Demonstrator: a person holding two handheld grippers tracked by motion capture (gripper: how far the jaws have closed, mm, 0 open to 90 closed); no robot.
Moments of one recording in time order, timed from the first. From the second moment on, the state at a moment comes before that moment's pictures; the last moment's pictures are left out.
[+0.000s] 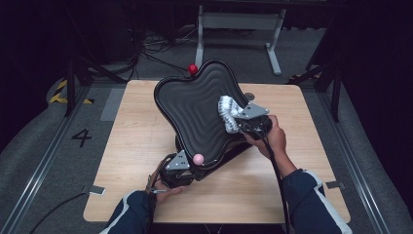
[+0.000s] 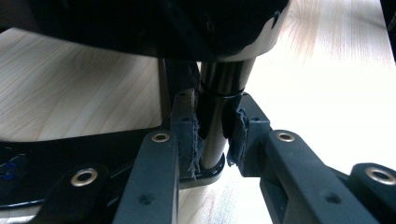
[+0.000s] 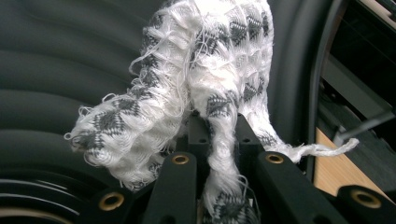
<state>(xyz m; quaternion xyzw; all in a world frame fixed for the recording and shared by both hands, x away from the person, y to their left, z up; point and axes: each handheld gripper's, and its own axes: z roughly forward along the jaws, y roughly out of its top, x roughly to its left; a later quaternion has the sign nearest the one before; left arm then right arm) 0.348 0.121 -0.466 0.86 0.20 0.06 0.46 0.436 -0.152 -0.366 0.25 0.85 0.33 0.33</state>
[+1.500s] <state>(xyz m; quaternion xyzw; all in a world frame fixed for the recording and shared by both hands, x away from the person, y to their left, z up) 0.349 0.121 -0.465 0.86 0.20 0.06 0.46 0.466 -0.152 -0.357 0.28 0.84 0.31 0.35</state>
